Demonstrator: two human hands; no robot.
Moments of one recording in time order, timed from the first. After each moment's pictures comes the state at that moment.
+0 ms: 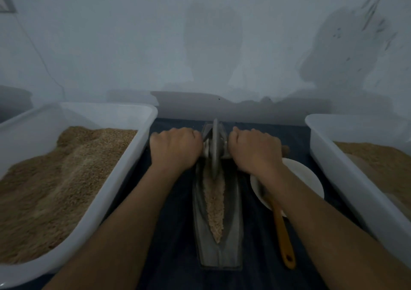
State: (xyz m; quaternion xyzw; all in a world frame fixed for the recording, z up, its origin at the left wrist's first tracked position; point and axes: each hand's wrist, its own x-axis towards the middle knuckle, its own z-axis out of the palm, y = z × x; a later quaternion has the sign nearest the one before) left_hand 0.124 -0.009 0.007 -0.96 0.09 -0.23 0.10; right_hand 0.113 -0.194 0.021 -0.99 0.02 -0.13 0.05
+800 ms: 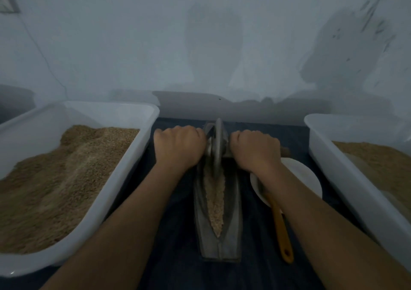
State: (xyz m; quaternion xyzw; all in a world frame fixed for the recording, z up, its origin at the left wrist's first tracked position) left_hand 0.122 -0.014 0.009 -0.96 0.08 -0.24 0.08; right_hand 0.113 -0.192 0.019 -0.99 0.04 -0.11 0.06
